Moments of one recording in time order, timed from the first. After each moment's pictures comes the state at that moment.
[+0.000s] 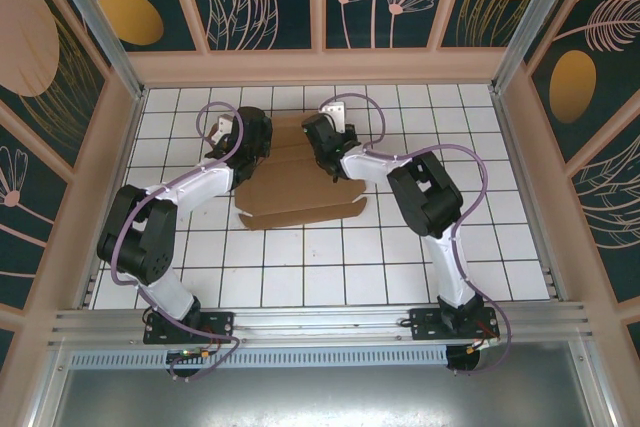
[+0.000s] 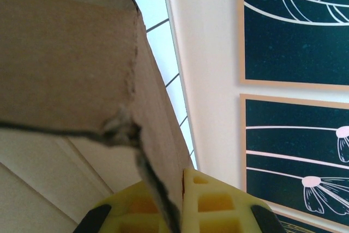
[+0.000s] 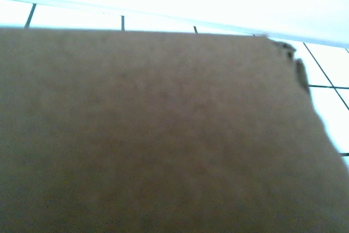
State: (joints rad) left arm -0.44 1.68 1.07 0.11 -0.26 -1.63; right arm 0.69 2.18 1.49 0.00 0.81 0.25
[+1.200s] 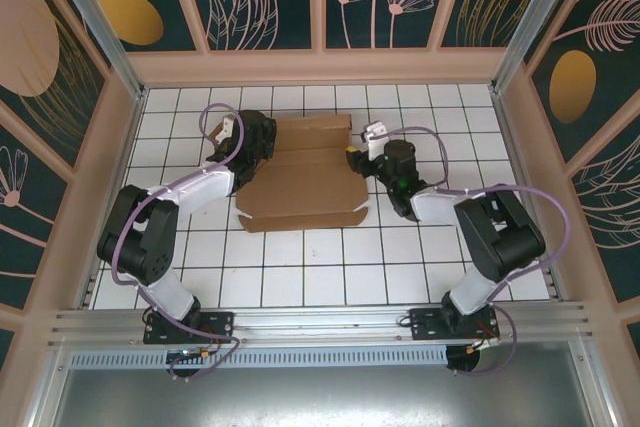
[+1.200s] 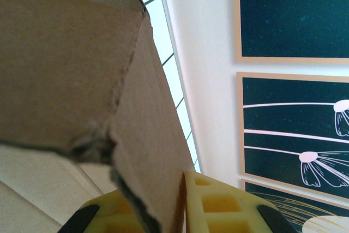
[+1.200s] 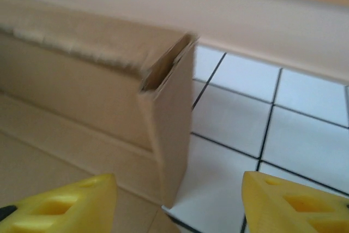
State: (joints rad) left arm -0.44 1.68 1.04 0.18 -0.20 -1.60; right arm 0.49 1.67 0.71 0.65 -0.01 -0.06
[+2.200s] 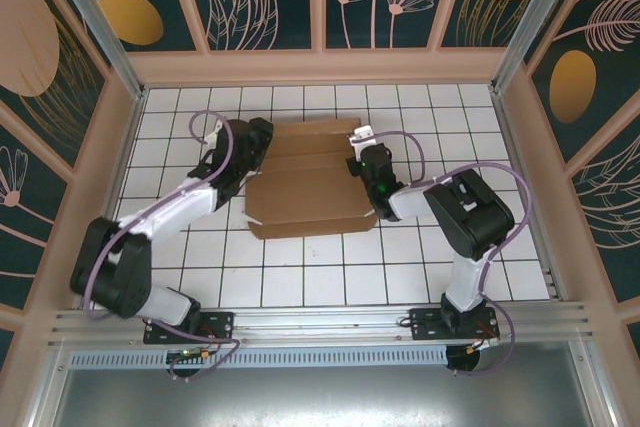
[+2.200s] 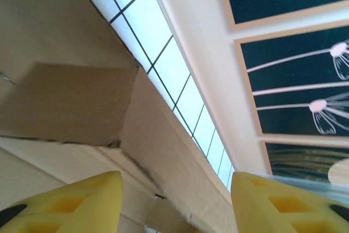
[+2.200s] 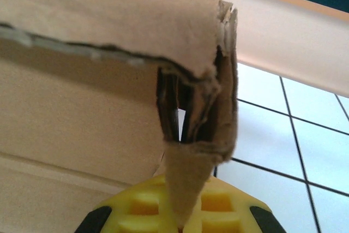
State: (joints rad) left arm -0.45 1.42 0.88 0.09 -0.14 -1.36; right arm 0.58 1.83 0.77 0.77 0.40 -0.12
